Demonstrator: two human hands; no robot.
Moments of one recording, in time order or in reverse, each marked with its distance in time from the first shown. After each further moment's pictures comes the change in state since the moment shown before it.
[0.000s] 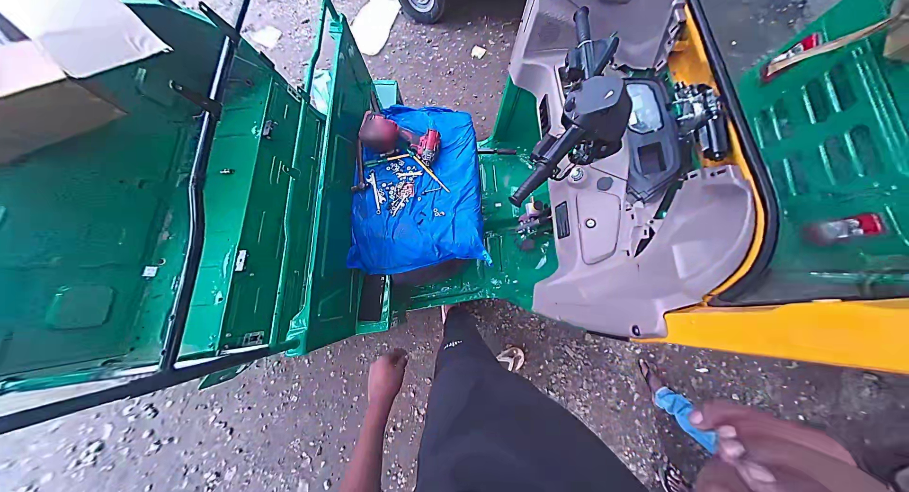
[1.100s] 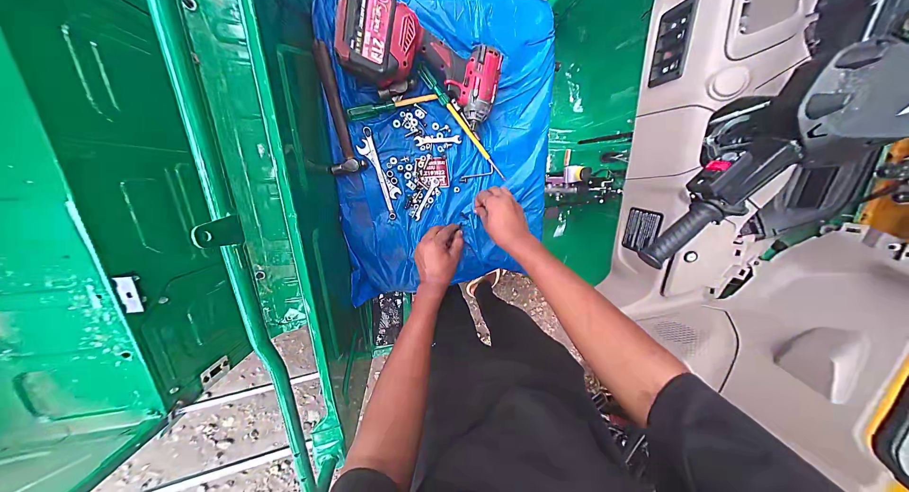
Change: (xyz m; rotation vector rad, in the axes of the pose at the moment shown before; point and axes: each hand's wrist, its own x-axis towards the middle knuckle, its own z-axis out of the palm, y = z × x) left_hand 0.351 0.171 -0.099 -0.194 0.160 0.504; right_hand 0.122 0.375 0.579 -0.472 -0.994 0.592
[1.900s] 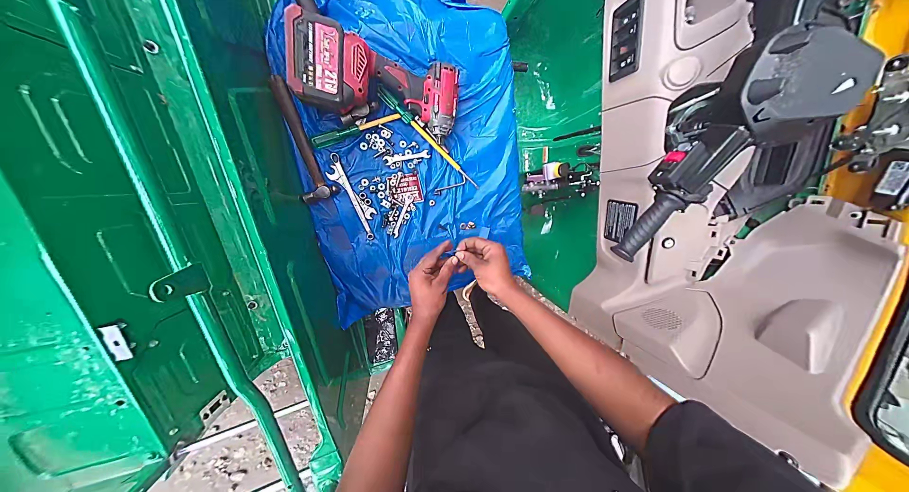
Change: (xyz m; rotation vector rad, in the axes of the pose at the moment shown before) left_hand -0.029 0.028 -0.002 -0.862 -0.123 -0.117; right_hand -0.084 -0.009 0.021 1.170 0.070 0.318
